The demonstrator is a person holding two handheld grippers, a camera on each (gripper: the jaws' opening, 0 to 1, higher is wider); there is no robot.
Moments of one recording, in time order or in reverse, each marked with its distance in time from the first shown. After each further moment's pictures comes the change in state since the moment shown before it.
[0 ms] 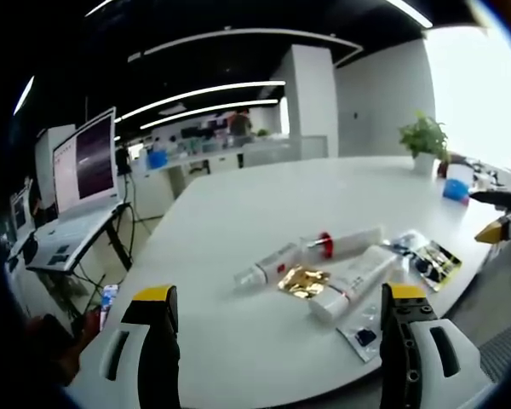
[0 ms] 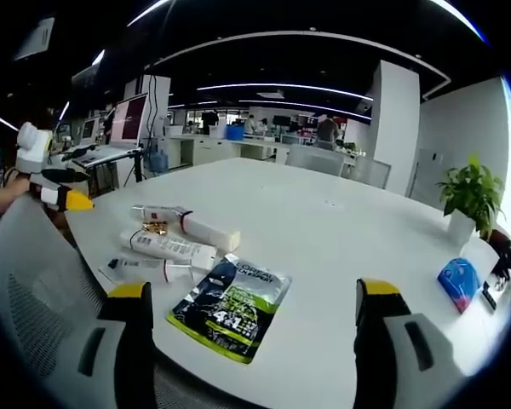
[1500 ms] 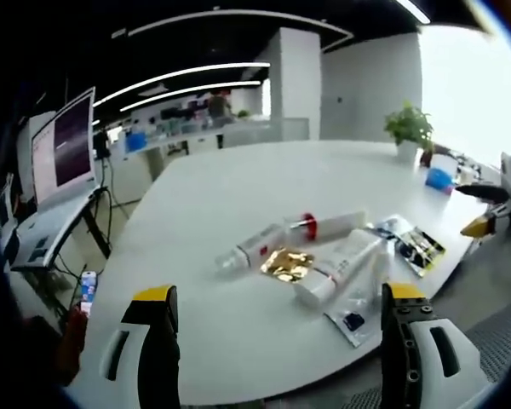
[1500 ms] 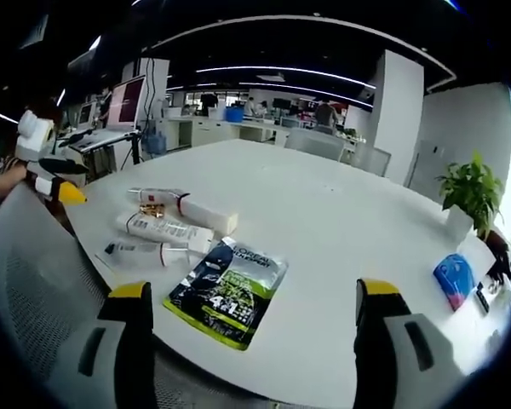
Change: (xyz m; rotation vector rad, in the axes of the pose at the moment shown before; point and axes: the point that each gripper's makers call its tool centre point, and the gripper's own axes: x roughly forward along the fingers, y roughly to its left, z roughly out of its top) left arm 0.008 -0.006 -0.016 -0.011 0.116 -0.136; right arm -0.001 0.002 -0.010 -0.038 0.127 0.013
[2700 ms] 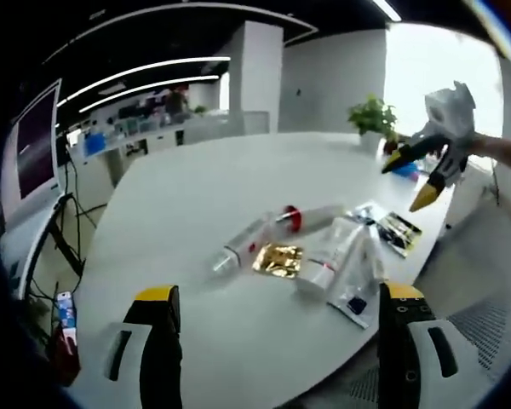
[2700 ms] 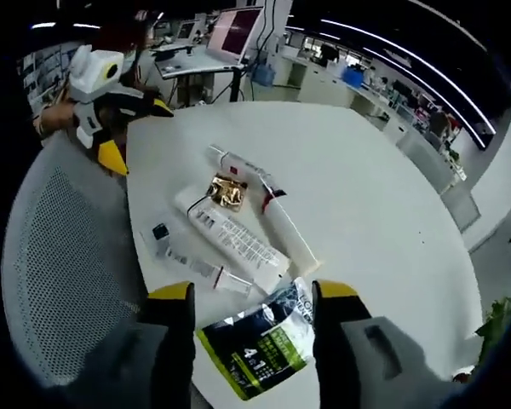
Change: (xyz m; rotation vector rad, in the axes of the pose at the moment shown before) left arm 0.010 0.015 -0.004 0.069 0.039 -0.215; right arm 0.079 0.094 0.064 -0.470 0.292 0.452
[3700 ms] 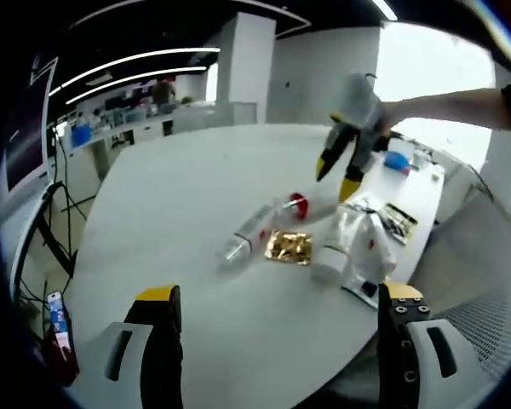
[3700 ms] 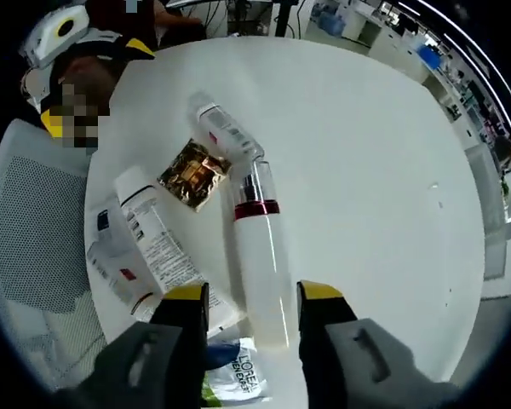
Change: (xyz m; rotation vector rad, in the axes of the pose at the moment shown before) left arm 0.003 0.028 -0.015 -0.016 0.048 -0.082; right arm 0.120 -0.054 0.011 -0.206 0.360 0.244
